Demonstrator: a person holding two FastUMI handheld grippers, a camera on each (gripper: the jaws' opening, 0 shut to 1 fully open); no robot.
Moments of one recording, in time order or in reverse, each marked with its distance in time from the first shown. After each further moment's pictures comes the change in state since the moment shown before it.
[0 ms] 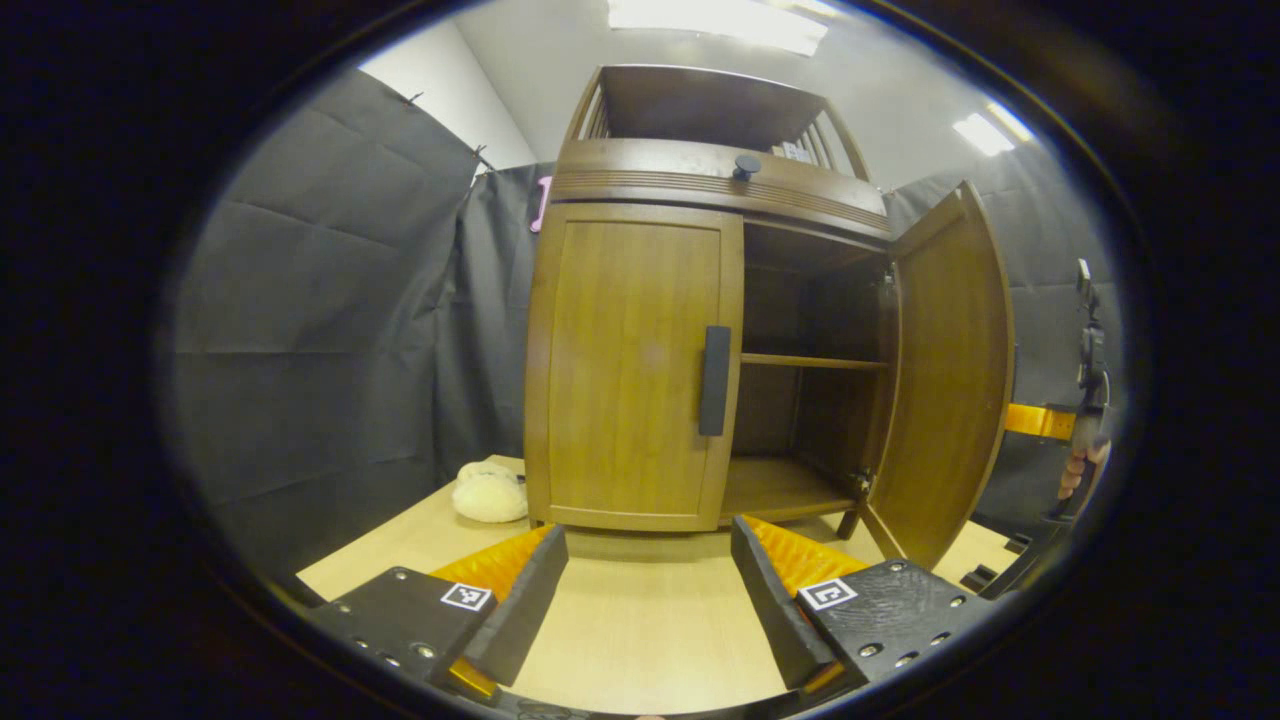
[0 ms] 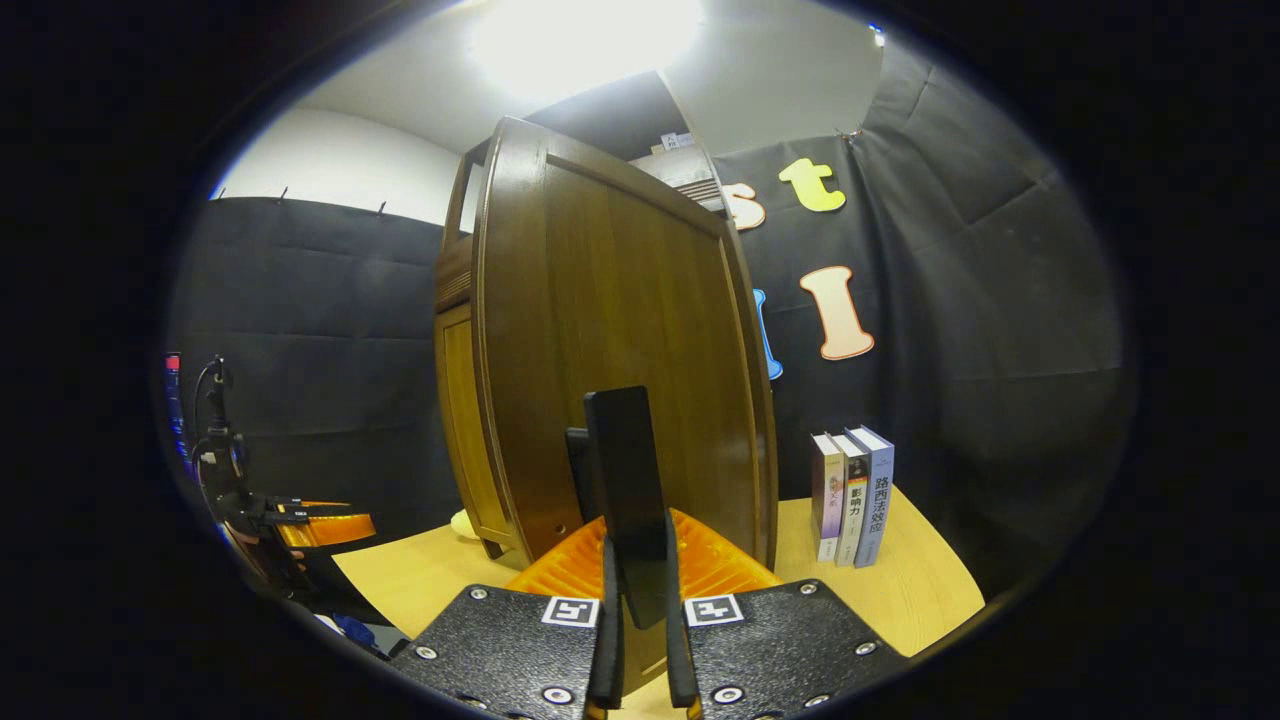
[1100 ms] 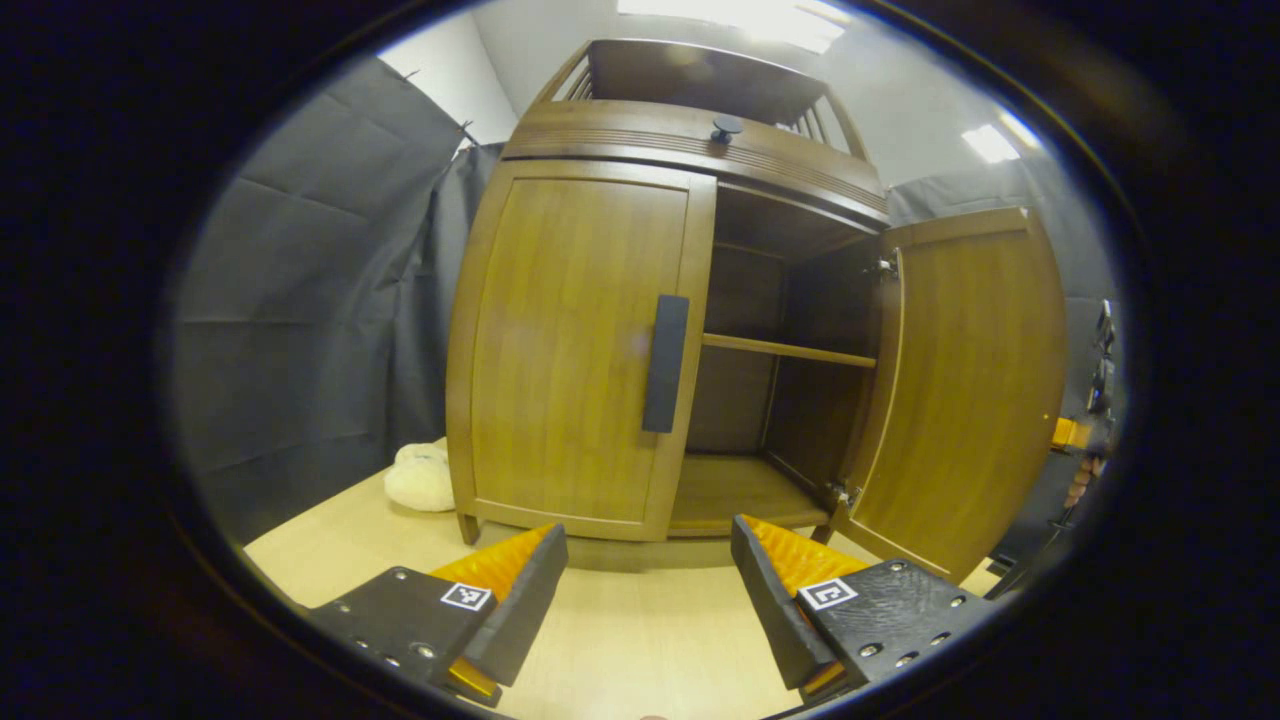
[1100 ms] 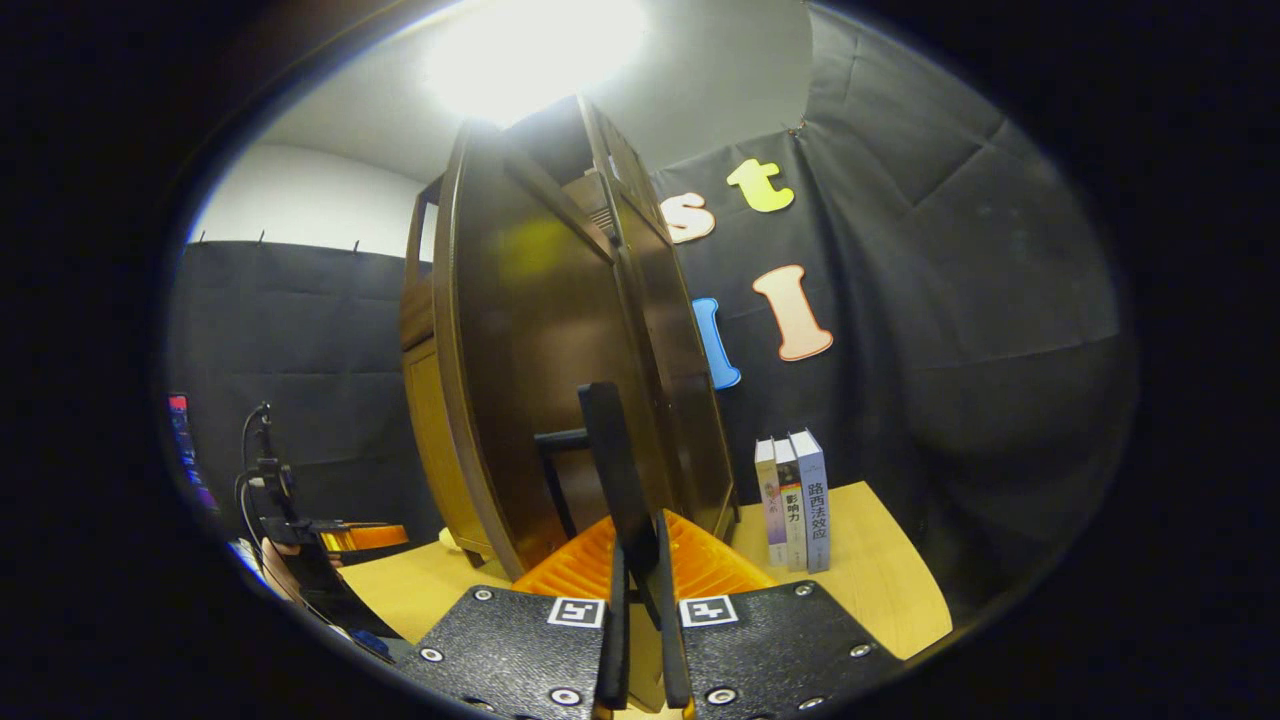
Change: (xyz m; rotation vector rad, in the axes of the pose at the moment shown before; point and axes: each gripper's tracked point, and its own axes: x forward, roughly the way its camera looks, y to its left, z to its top) left arm -0.004 -0.003 0.001 -0.040 0.046 -0.054; right arm -0.032 -0.105 0.009 0.084 -0.032 -0.025
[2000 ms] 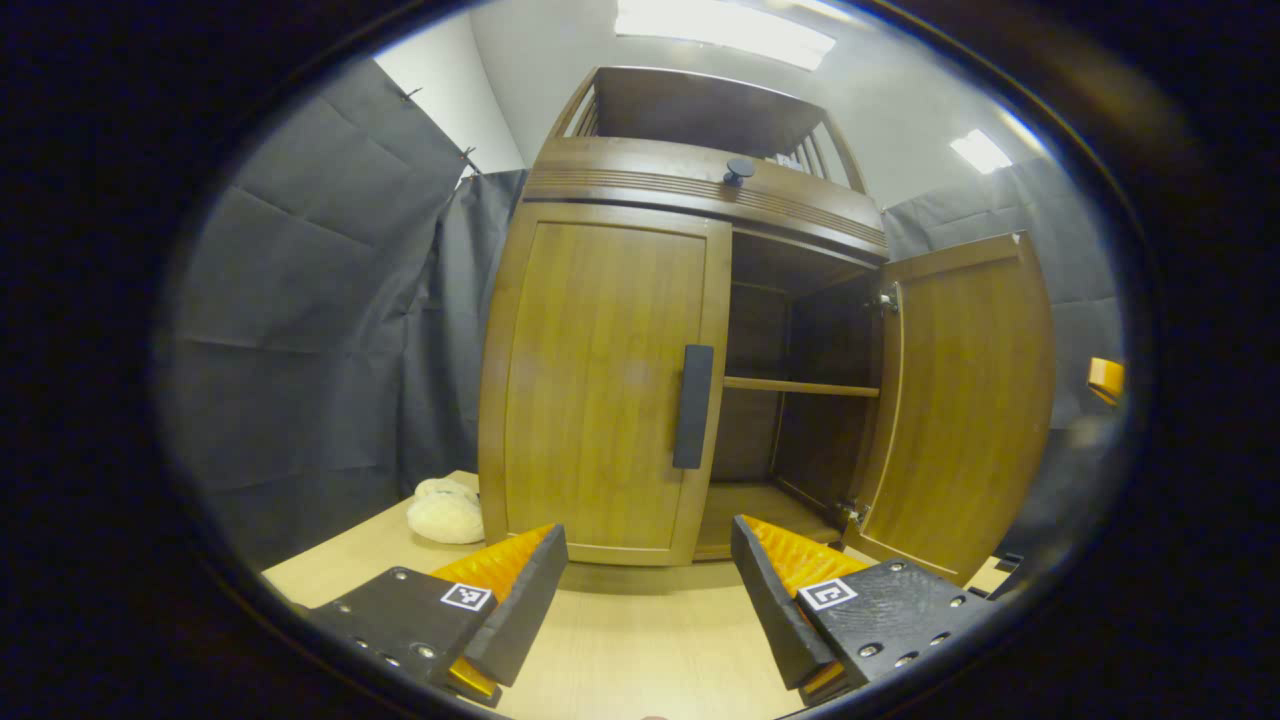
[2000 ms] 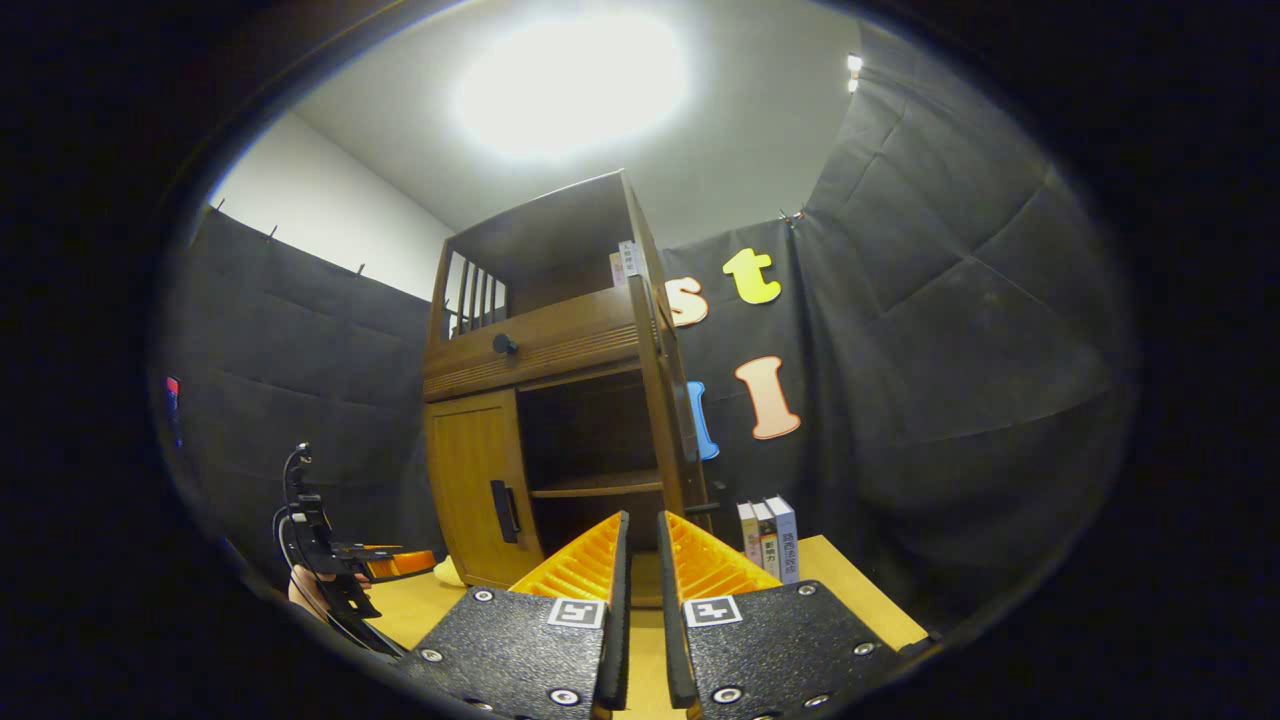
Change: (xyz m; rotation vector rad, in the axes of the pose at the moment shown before) left arm -0.004 0.000 0.011 0.034 -0.107 0.016; right arm -0.093 0.107 0.068 -0.077 -0.193 -0.081
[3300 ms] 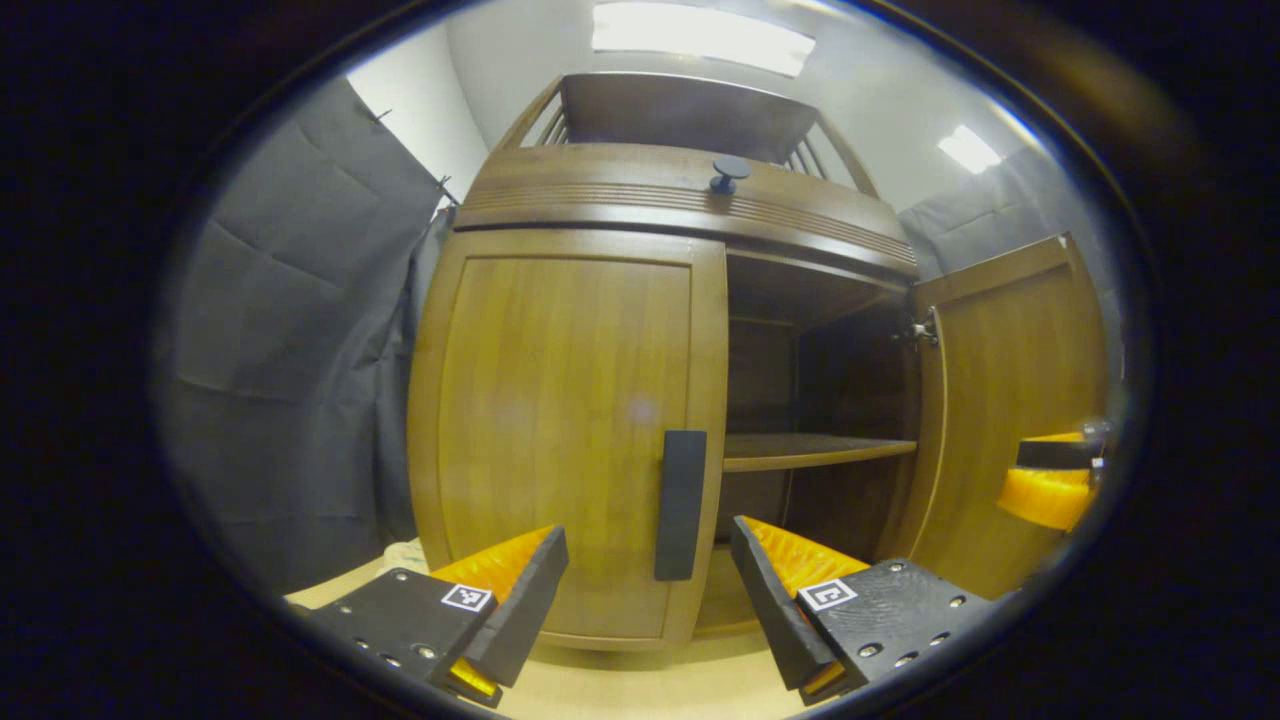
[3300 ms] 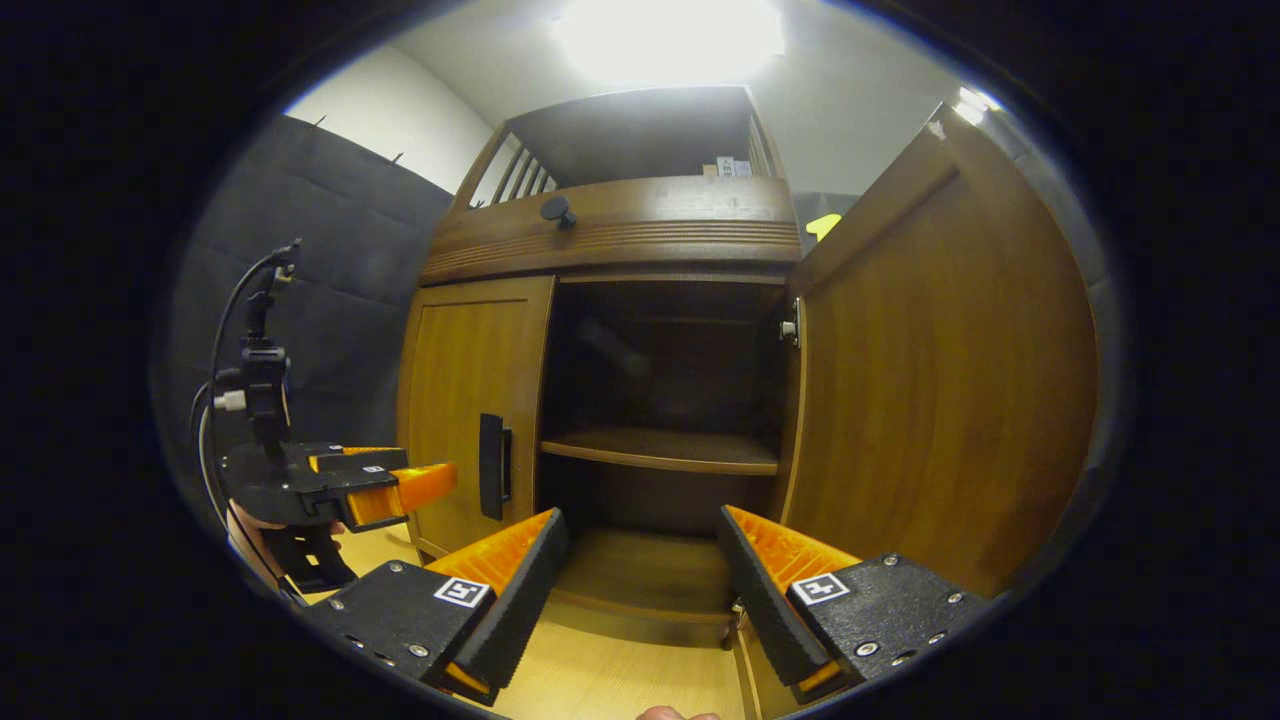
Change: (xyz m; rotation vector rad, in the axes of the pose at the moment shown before) left arm 0.001 -0.001 0.007 0.040 -0.111 0.004; right arm 0.147 0.061 -0.114 -0.242 0.163 0.022
